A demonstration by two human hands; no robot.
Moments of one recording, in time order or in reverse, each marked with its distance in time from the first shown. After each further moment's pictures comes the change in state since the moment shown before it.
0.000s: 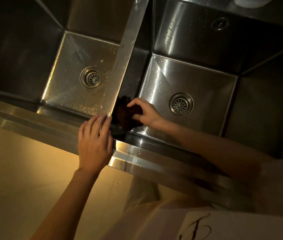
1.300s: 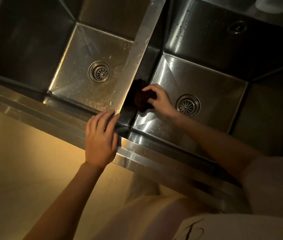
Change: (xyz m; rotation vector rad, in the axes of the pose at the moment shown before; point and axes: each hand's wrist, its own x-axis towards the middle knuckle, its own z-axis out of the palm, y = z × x) left_hand -0.003 -0.008 0.008 -0.129 0.006 -0.016; right_hand 0.033 0.016 -0.019 0.096 0.213 0.091
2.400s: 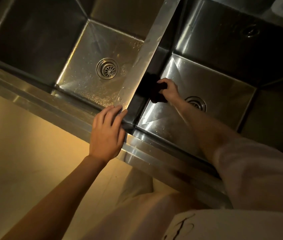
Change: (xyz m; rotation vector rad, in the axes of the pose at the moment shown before) left_hand 0.002 0.001 -0.005 0.013 -0.035 -0.010; right_hand 0.056 0.021 -0.006 -0.164 0.088 0.235
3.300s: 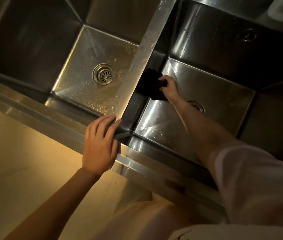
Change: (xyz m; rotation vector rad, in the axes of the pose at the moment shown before) left_hand 0.000 0.001 -0.001 -0.016 -0.019 -0.020; right_hand 0.024 -0.008 -0.017 0.005 0.038 -0.043
